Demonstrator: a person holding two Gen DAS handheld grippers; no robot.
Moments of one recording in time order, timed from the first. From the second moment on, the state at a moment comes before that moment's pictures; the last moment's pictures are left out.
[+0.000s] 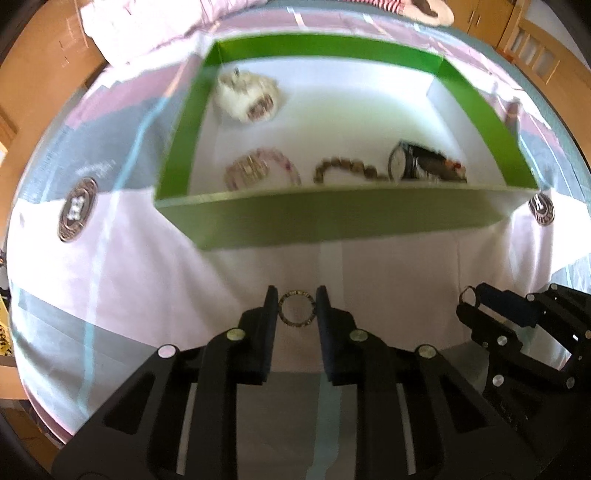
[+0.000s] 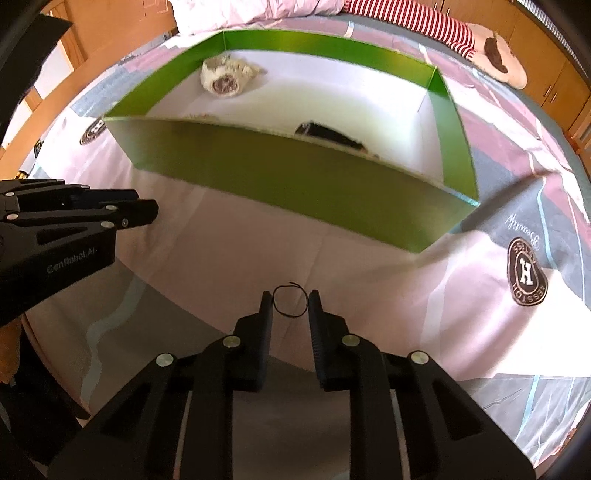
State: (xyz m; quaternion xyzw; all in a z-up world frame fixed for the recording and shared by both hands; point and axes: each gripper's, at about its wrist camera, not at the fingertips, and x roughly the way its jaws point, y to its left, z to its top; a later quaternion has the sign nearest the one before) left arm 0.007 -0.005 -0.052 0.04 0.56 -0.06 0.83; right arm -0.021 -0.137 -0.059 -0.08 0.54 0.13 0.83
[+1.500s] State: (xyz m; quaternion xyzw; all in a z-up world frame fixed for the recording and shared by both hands) left arm 0.043 0.001 0.030 0.05 0.43 -0.03 0.90; right arm 0.040 -0.171 0.030 0.03 0.39 0.12 0.91
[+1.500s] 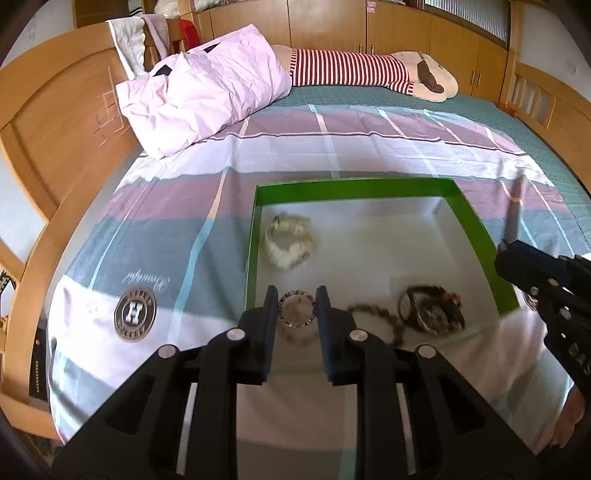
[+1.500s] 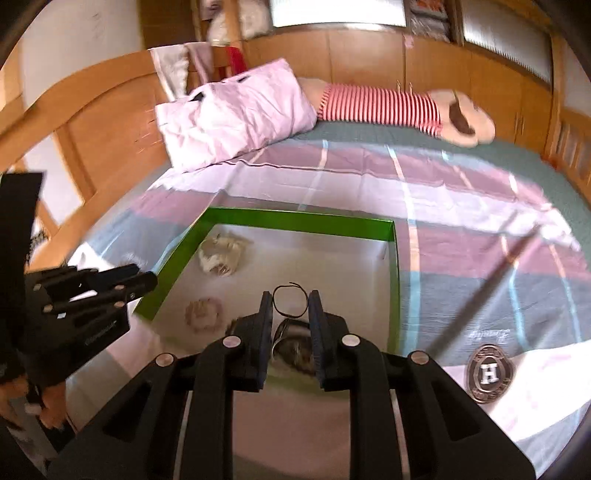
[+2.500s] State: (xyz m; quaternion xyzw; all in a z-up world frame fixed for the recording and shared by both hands) left arm 0.059 0.001 0.000 0.03 0.44 -0.04 0.90; right arm 0.041 -0.186 0.003 0.04 0.40 0.05 0.92
